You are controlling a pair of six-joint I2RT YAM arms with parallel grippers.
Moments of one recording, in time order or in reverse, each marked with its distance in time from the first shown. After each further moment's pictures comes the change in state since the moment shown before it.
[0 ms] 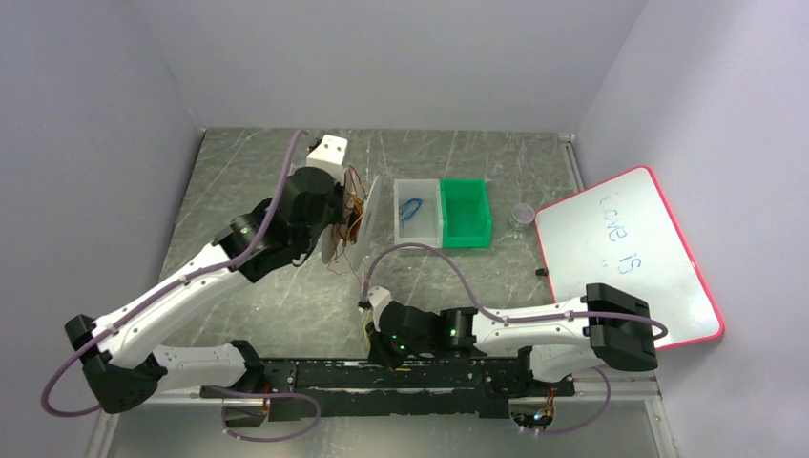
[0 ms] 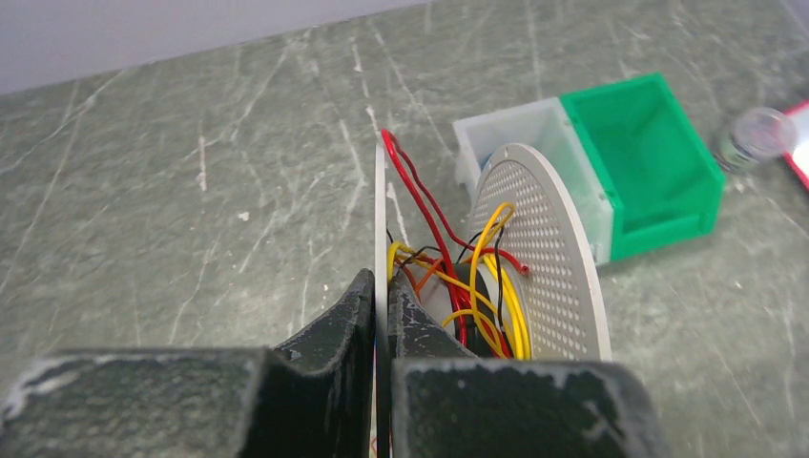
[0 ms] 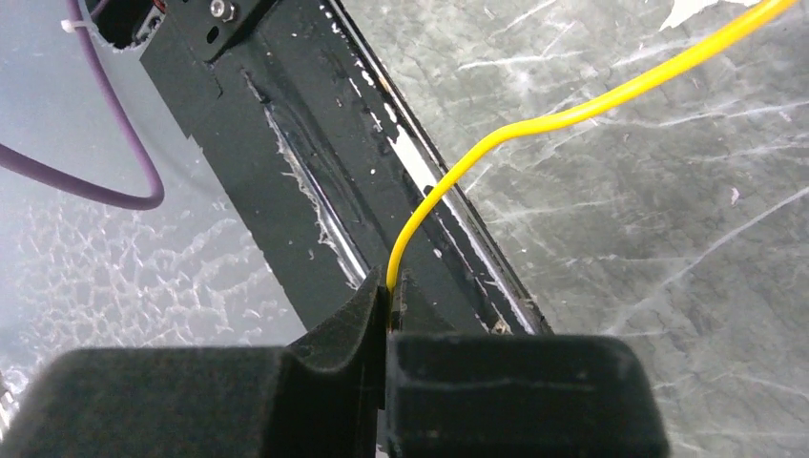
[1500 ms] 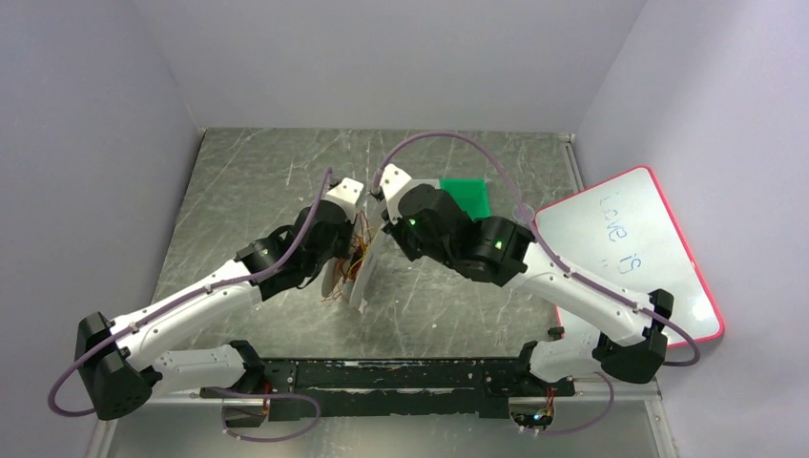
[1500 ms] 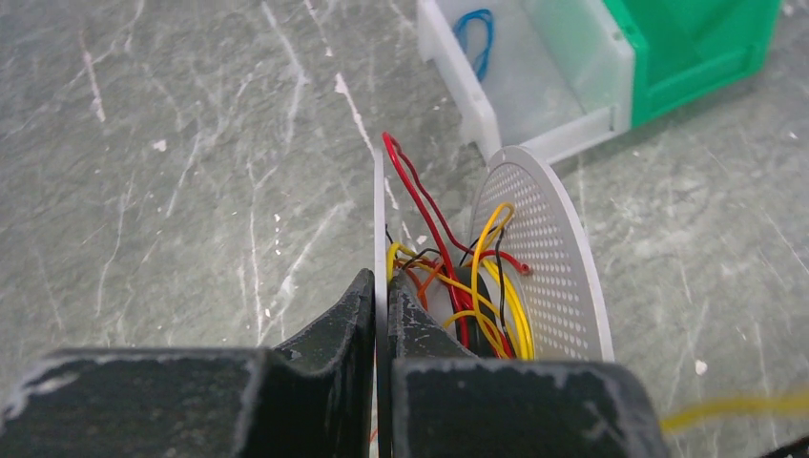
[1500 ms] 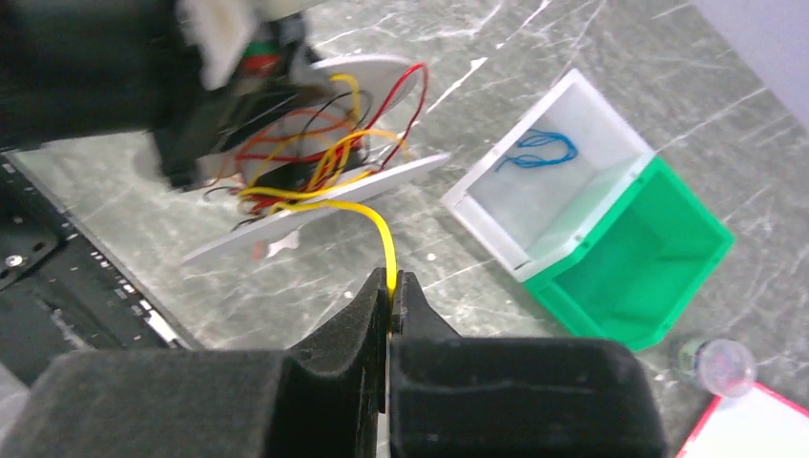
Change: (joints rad) left arm 0.007 -0.006 -0.303 0.121 0.100 -0.005; right arm -0.267 -0.013 0.829 -0.723 0.357 -0.535
